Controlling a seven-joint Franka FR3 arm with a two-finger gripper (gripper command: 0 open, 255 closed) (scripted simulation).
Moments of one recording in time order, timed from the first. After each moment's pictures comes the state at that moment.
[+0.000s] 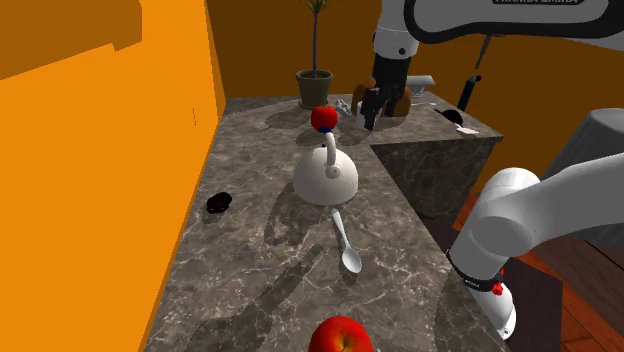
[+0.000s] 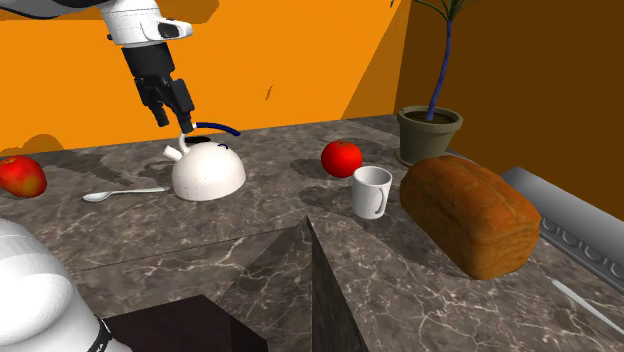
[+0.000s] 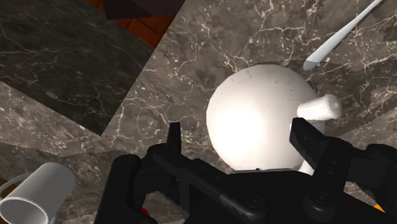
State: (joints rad) arm 0.01 -0.77 0.07 -2.34 -0.03 1.63 0.11
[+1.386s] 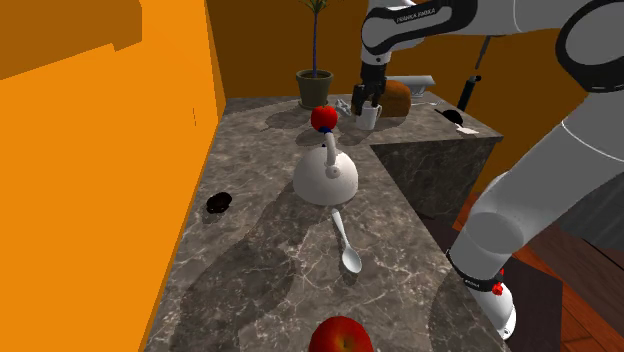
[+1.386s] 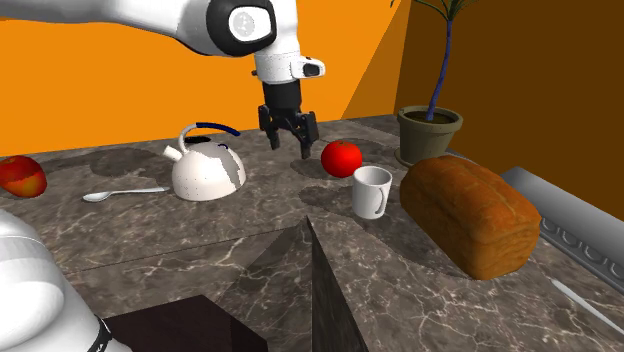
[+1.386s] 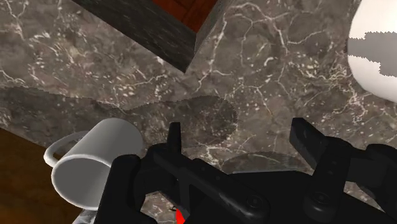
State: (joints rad) arm -0.10 -0.25 -0.22 -2.09 -0.10 1.91 -0.19
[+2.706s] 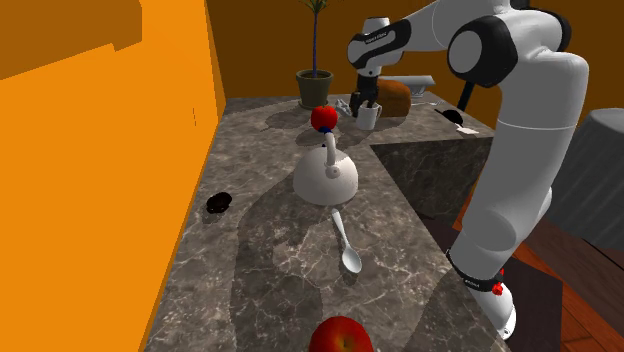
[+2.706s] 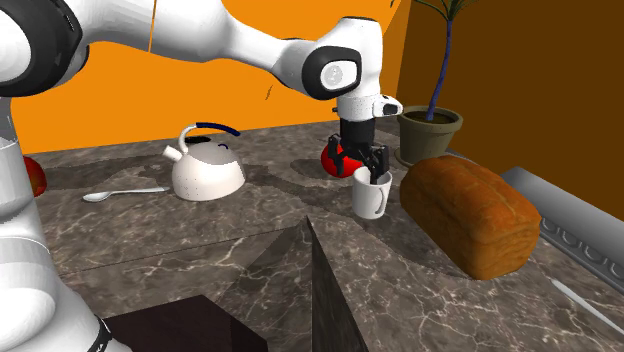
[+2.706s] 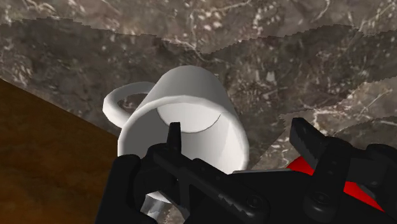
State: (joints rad) arm -0.20 0.21 -0.33 -1.76 0.04 2.02 -0.41
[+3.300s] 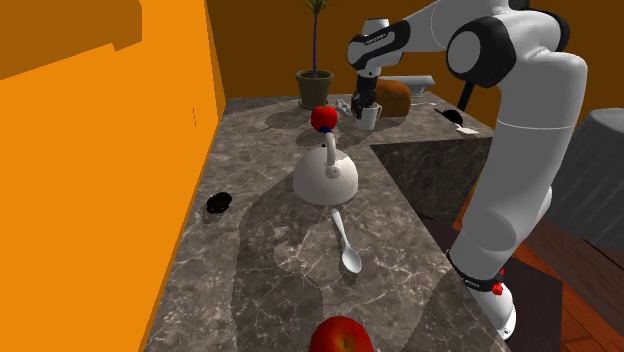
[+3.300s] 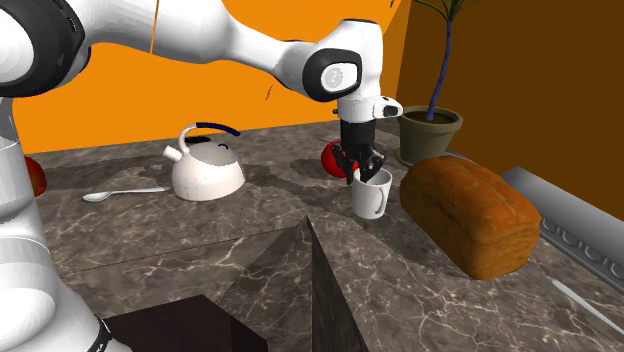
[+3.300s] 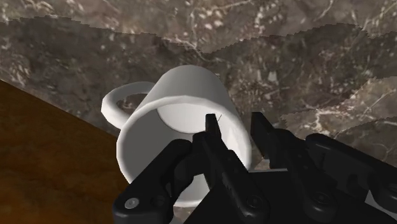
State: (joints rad) arm -0.20 0.21 -0.33 -1.76 0.05 2.02 -0.41
